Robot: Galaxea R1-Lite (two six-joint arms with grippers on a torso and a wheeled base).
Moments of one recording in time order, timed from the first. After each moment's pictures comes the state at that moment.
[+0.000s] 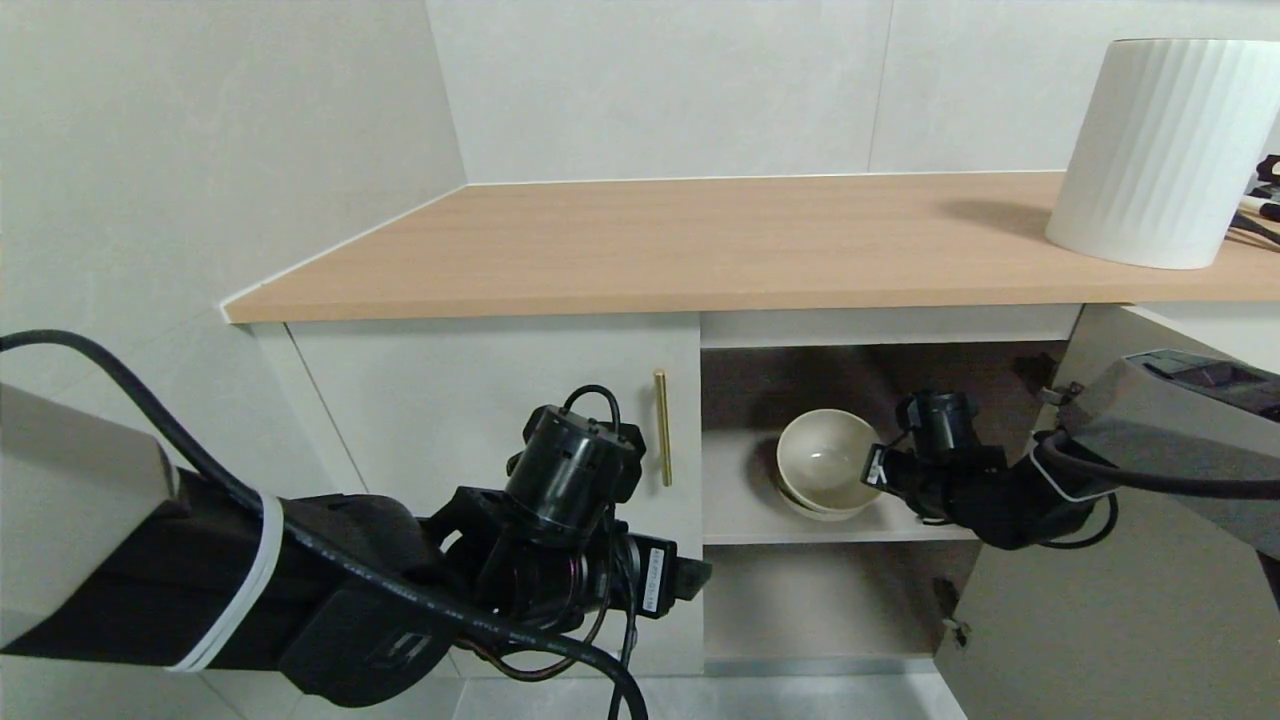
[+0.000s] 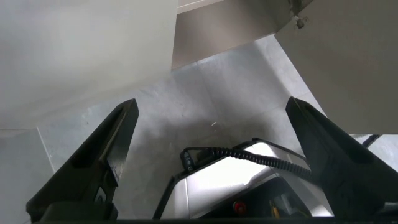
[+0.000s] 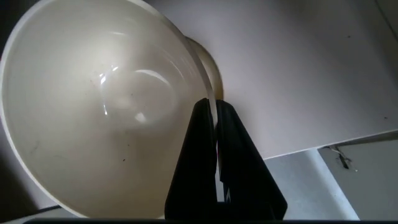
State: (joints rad) left arm -0.73 1.89 -0.90 -0.25 0.12 -0.38; right arm 0.26 2.35 -1.16 -0.62 -0.24 0.51
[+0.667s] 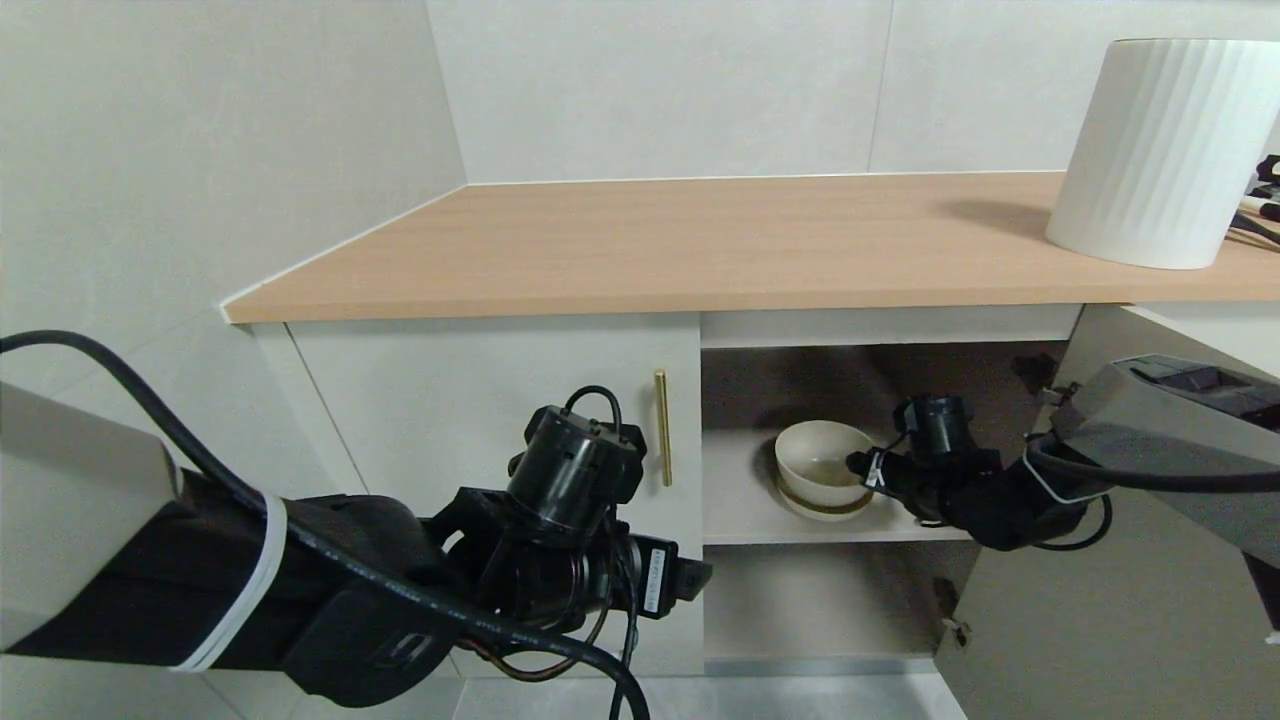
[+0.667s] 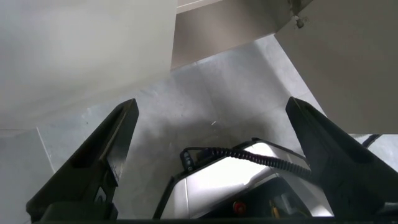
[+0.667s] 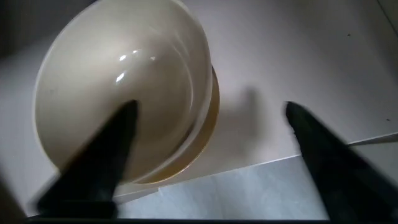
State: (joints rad) left arm -0.73 1.89 -0.90 -0.25 0.12 -0.38; right arm 0.26 2.37 -1.17 -0.62 -0.25 0.51
